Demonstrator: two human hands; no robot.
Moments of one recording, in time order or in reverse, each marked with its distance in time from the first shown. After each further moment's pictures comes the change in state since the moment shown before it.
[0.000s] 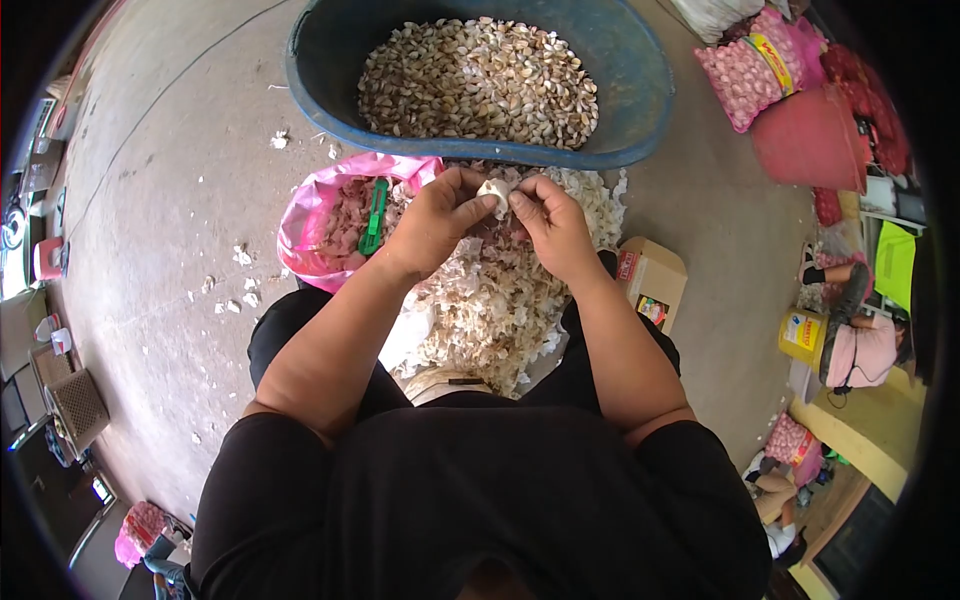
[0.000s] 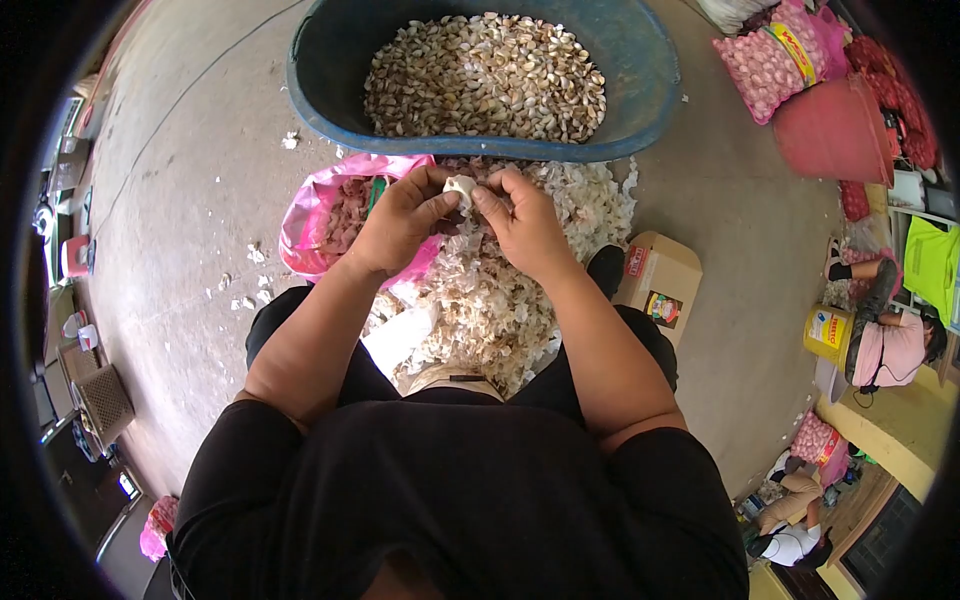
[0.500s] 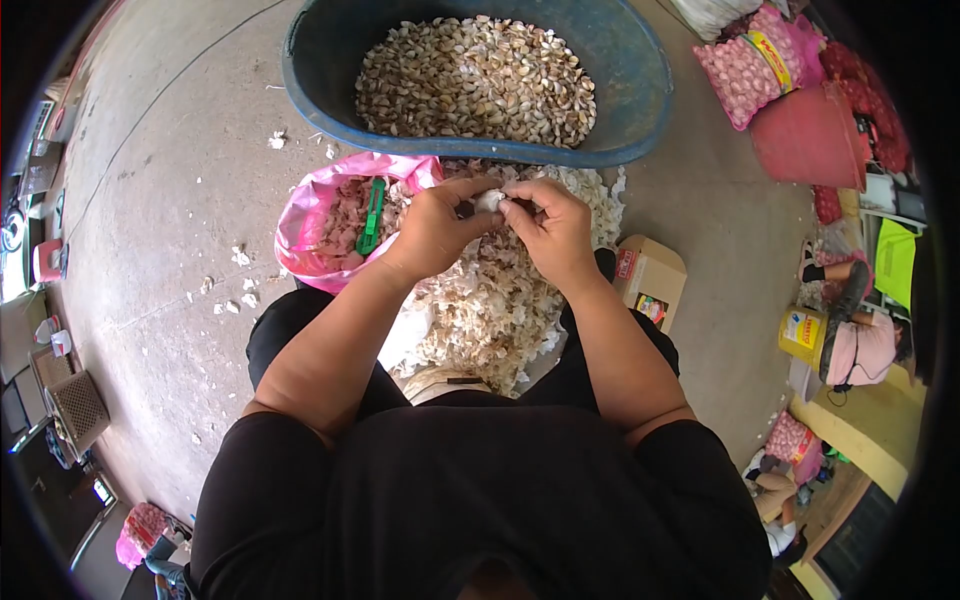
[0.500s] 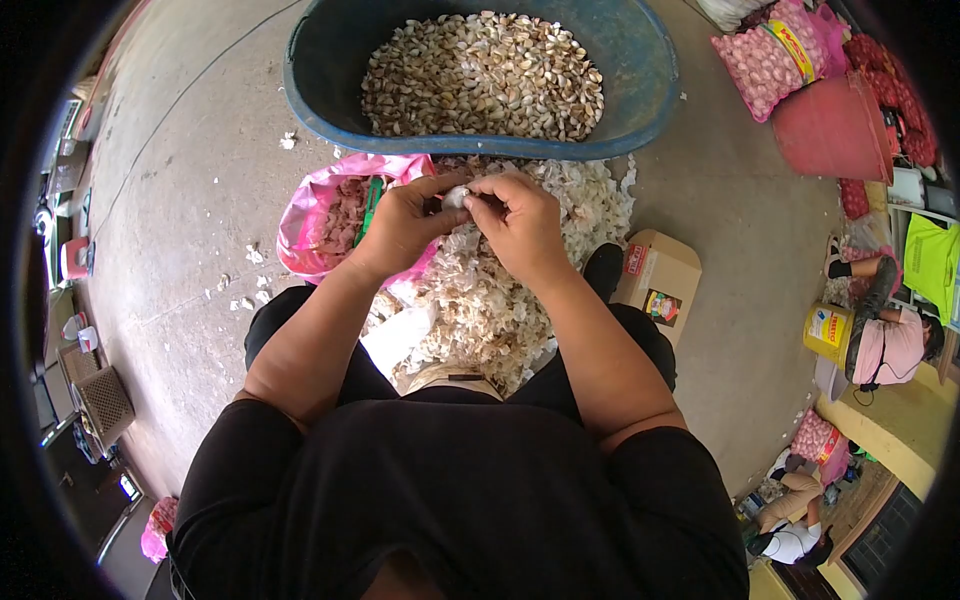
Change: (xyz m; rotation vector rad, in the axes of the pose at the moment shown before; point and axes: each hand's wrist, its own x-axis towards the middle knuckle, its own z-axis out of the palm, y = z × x) left_hand 0.004 -0.011 -0.002 0.547 0.048 0.133; right_hand -0.004 -0.012 0.004 -0.206 0.164 -0.285
